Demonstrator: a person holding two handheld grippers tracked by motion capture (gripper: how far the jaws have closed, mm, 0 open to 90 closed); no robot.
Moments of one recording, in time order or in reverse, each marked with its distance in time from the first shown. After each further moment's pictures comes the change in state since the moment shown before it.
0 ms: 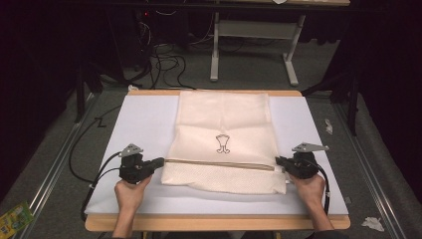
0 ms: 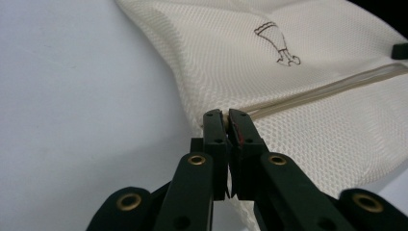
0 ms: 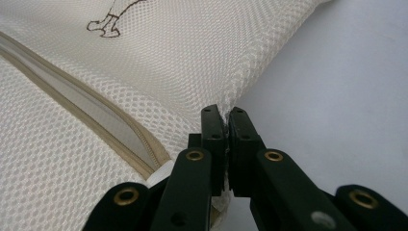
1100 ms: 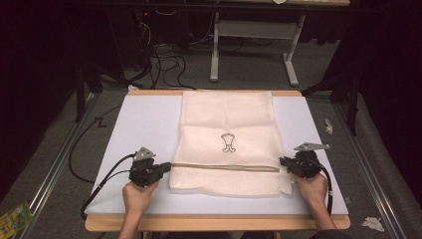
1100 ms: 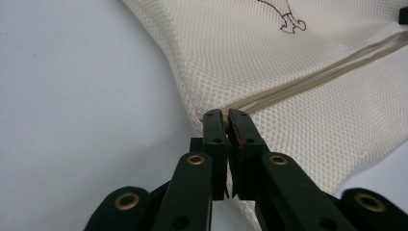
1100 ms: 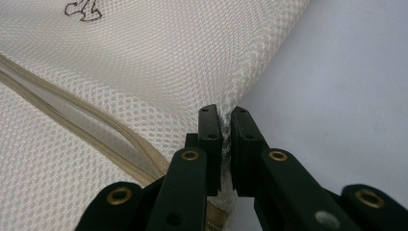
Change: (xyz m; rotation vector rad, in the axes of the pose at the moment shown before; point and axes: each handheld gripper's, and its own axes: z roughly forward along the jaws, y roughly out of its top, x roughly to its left) left arm -0.018 -0.007 0.018 0.067 0.008 0.073; right arm -0.012 -0.005 0.005 0.058 -0.048 0.016
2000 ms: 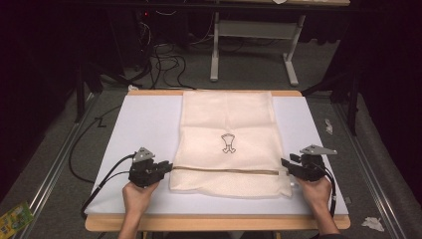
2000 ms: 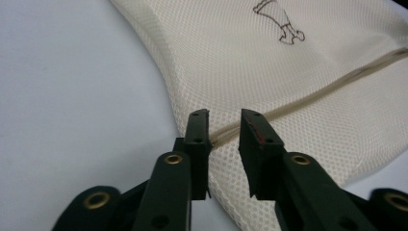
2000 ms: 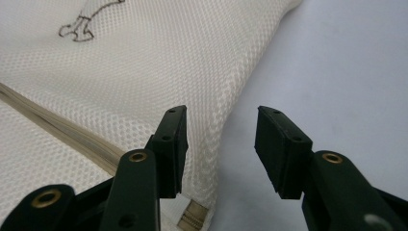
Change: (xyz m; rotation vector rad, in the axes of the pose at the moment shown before) left arm -0.001 0.001 -0.005 -0.062 0.011 0.011; right arm 0.002 -0.006 -0.017 -0.096 -0.066 -0.002
